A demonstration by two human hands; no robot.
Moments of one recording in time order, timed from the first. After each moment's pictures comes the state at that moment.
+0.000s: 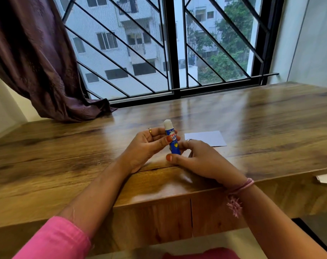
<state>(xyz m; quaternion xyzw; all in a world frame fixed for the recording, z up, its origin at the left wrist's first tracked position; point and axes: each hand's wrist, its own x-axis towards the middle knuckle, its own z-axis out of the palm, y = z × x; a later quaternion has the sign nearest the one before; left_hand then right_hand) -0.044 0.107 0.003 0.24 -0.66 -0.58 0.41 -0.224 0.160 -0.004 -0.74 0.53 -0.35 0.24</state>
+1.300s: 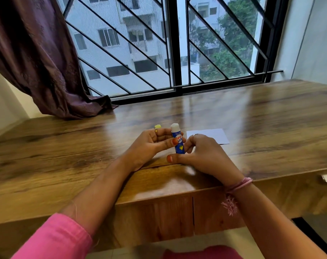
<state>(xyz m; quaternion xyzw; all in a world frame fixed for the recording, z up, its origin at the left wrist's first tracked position) -0.047 0.106 -0.001 0.25 -0.71 -0.53 0.39 -0.222 0.159 -0.002 -0.70 0.58 -0.37 0.18</state>
